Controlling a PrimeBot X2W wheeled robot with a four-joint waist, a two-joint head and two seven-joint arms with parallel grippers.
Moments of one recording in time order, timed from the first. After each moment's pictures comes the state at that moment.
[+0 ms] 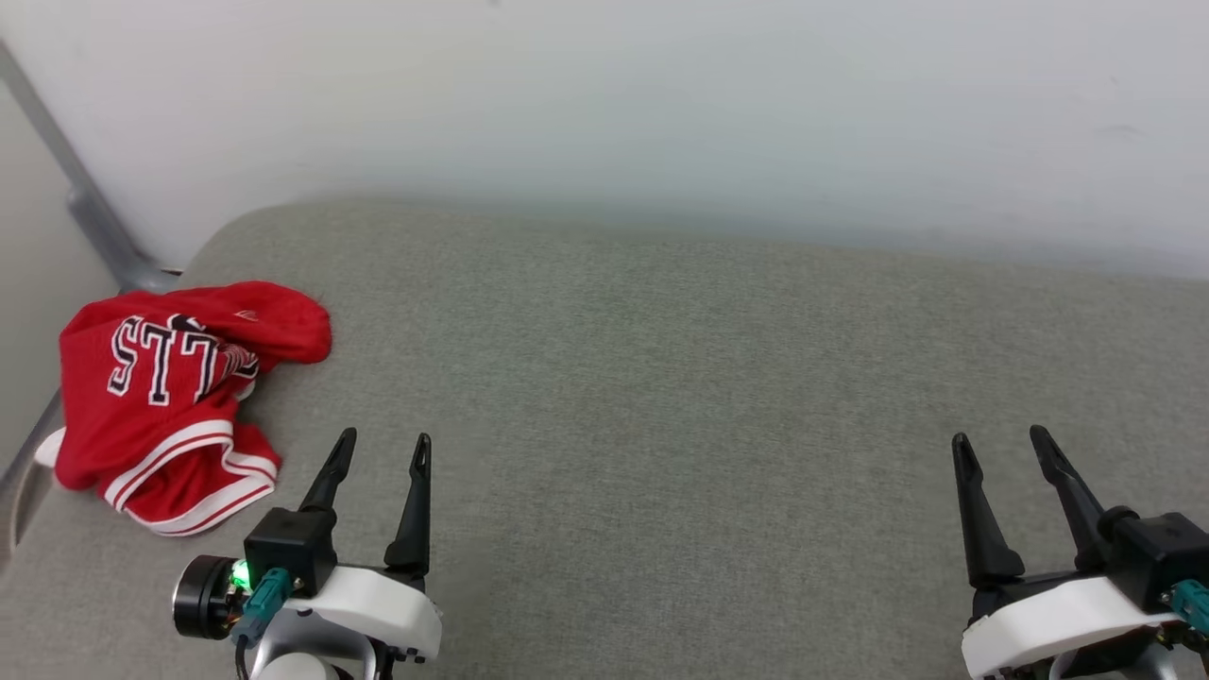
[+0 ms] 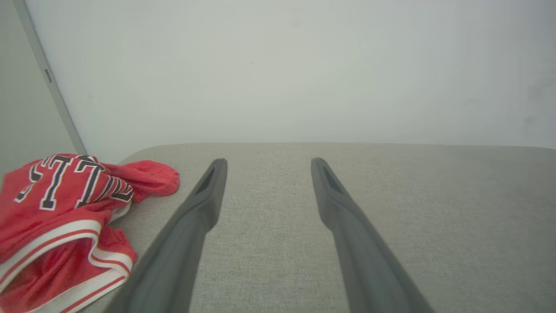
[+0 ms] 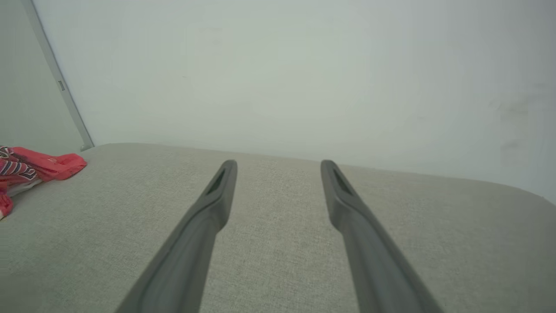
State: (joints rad) left arm -0.09 0.09 -0.06 0.22 -0.11 -0.08 -0.26; right arm 0.04 -0.05 -0.06 -0.05 0.10 0.13 -0.09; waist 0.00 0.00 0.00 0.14
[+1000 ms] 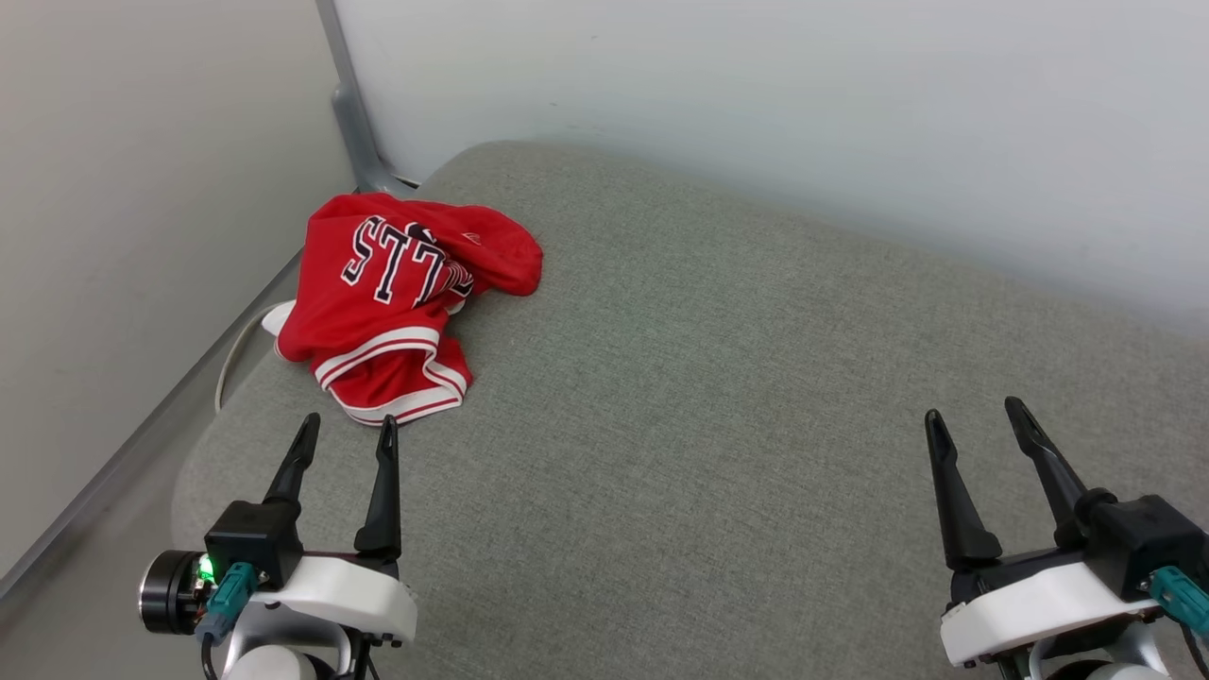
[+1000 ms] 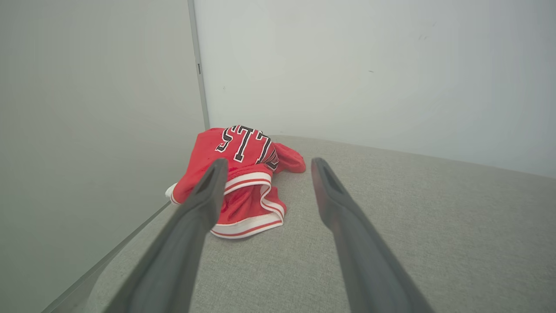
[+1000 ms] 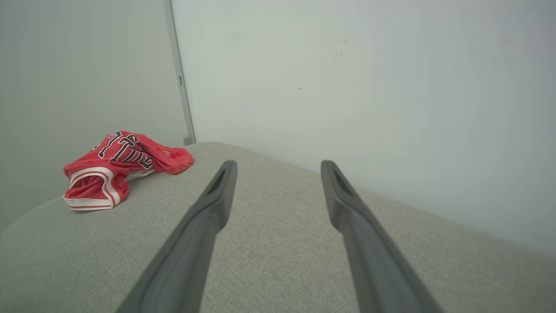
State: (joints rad) left arm -0.10 0.09 0.01 0.18 -0.10 -0.09 -0.26; right arm 0.02 -0.05 -0.01 -0.10 0.08 0.13 -0.09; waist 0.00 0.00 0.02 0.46
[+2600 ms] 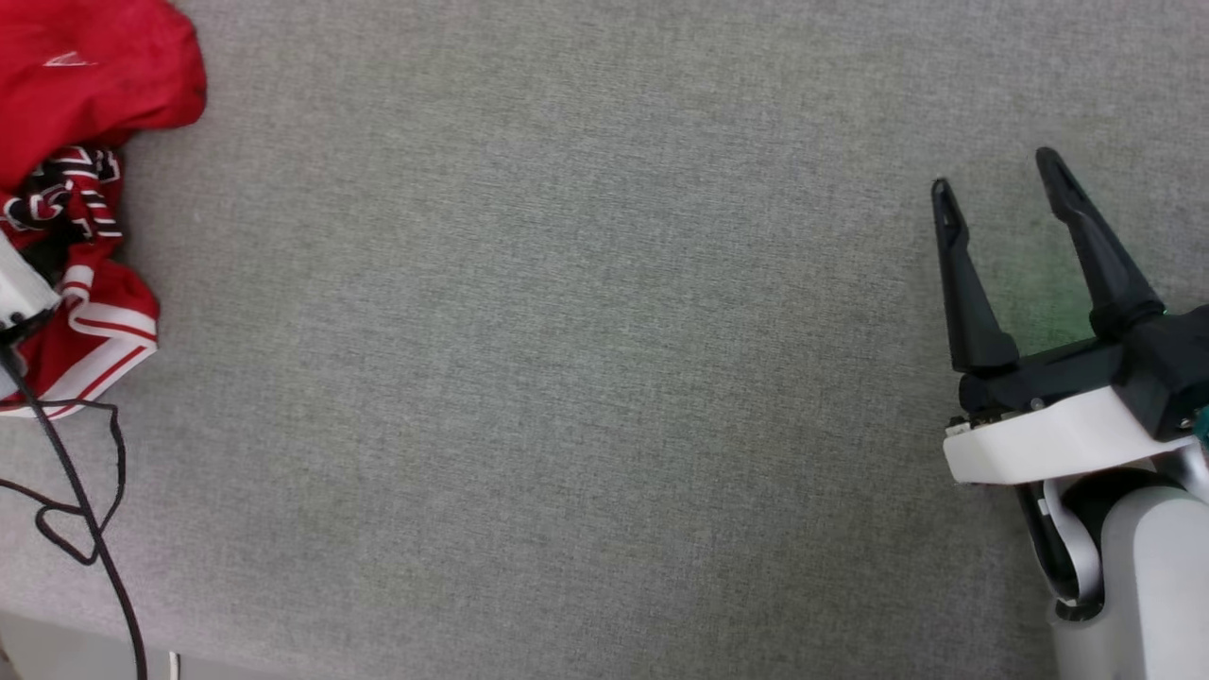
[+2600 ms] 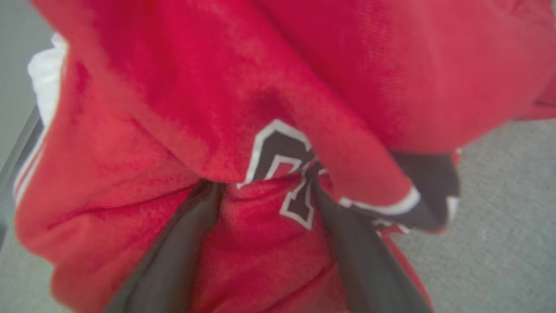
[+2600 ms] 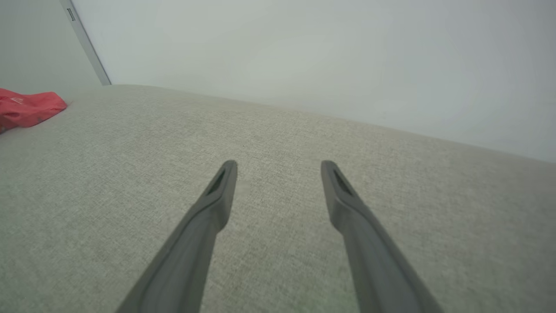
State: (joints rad) left arm -0.88 0.49 0.20 0.87 -0.52 -0.13 0.65; right arm -0.30 -0.07 0.06 -0.21 -0.02 0.13 -0.02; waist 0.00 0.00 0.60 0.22
